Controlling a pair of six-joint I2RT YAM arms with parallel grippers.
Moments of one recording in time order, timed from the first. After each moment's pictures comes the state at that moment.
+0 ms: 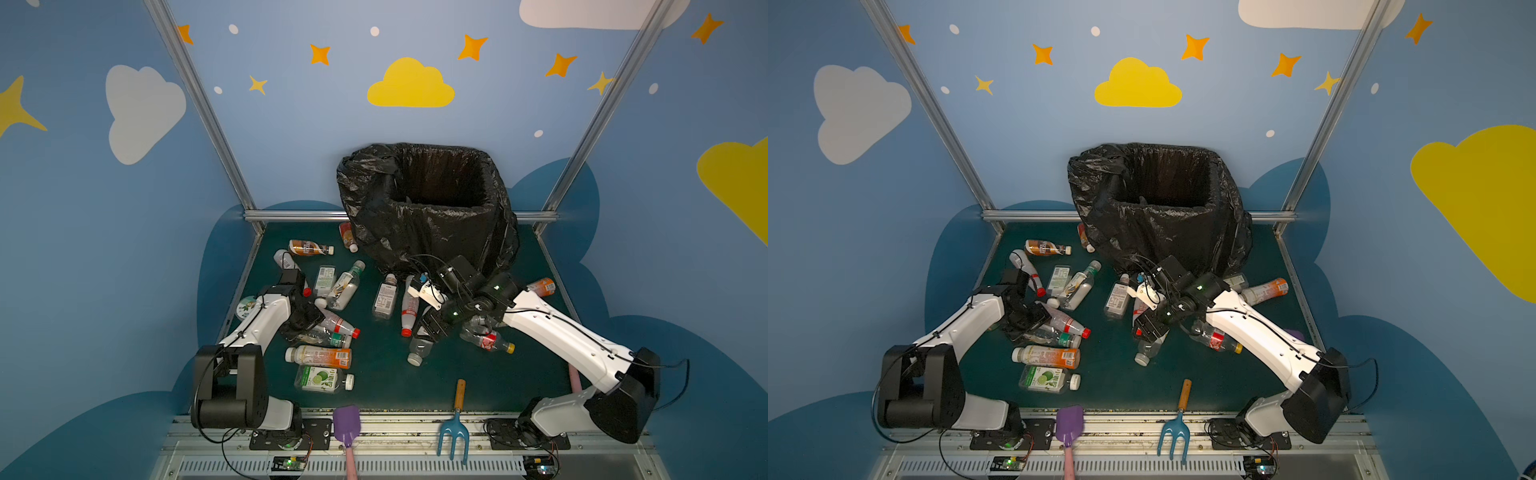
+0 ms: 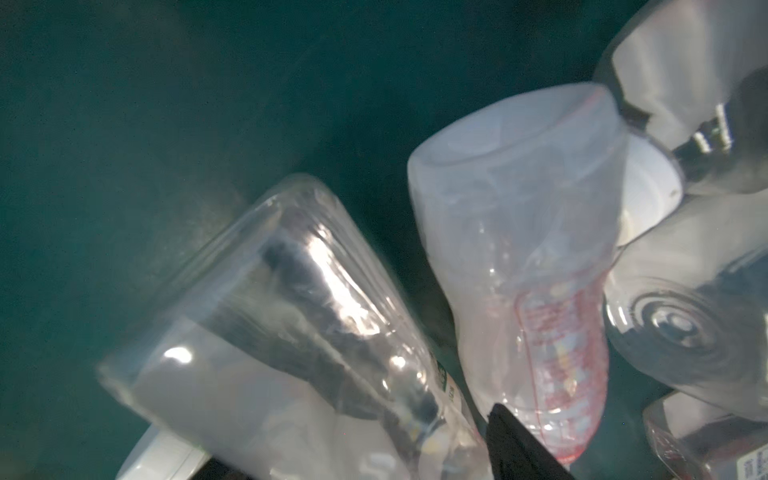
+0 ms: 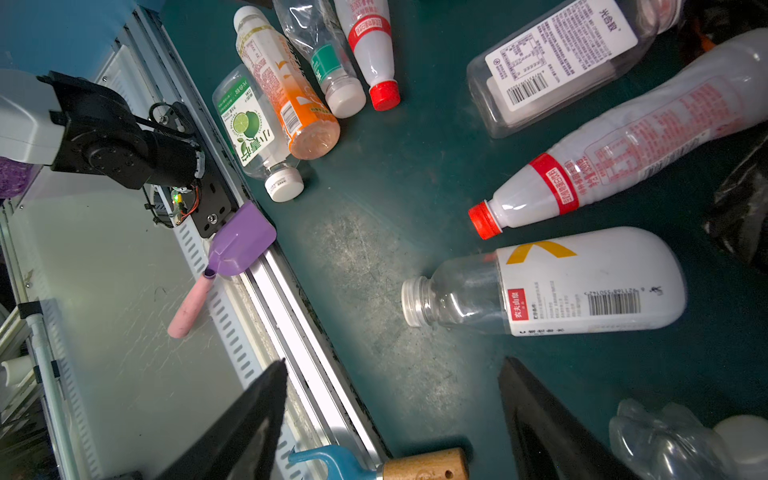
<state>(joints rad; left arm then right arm) 0.02 1.45 0.91 -0.88 0.05 -0.76 0.79 1.42 1.31 -0.98 -0.38 -0.02</state>
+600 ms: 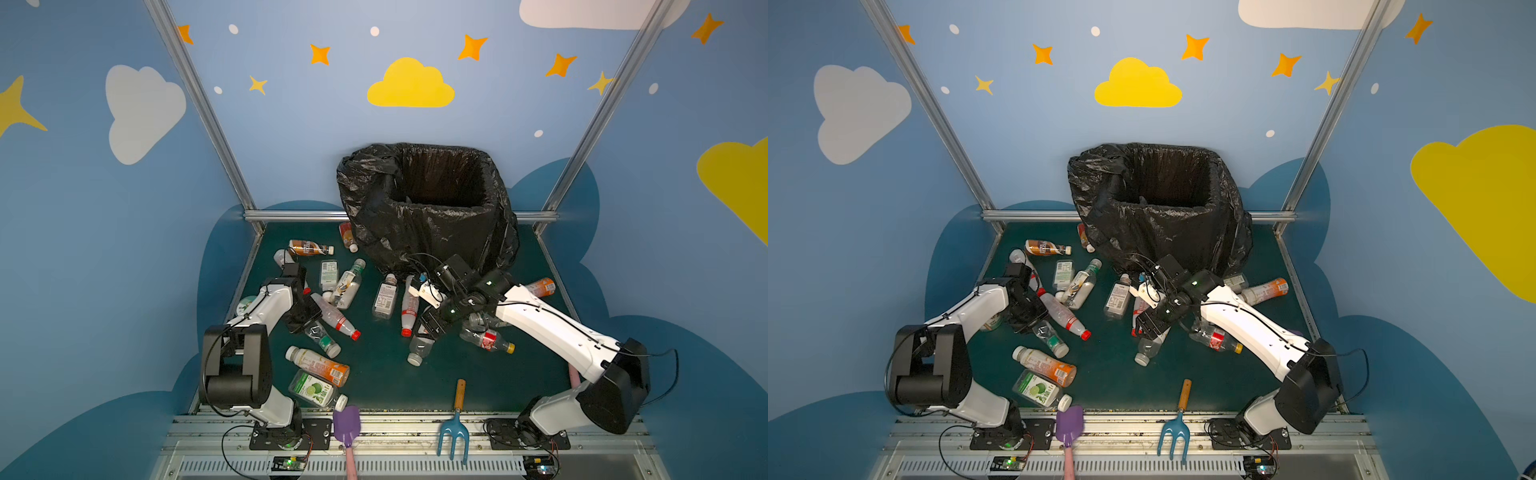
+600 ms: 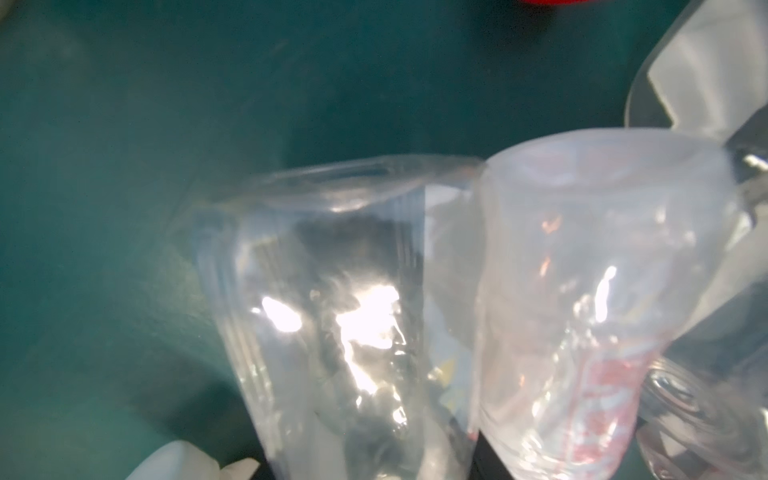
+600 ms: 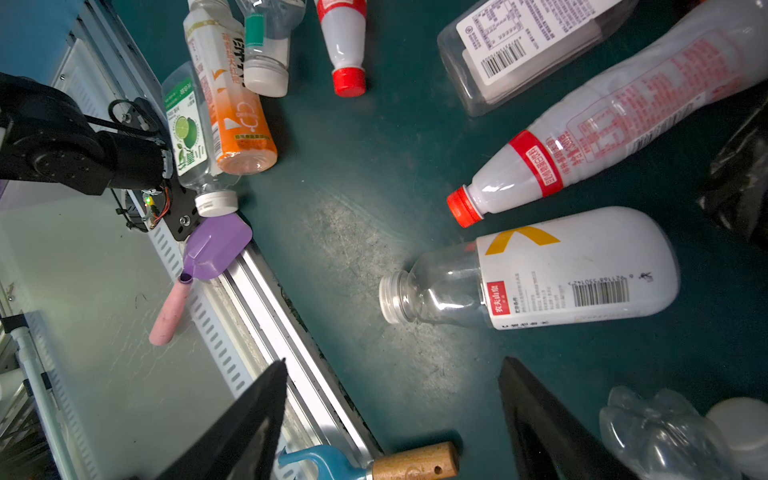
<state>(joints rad) 0.03 1.56 0.98 -0.84 0.08 -0.70 0.77 1.48 1.31 -0.99 -0.36 -0.02</state>
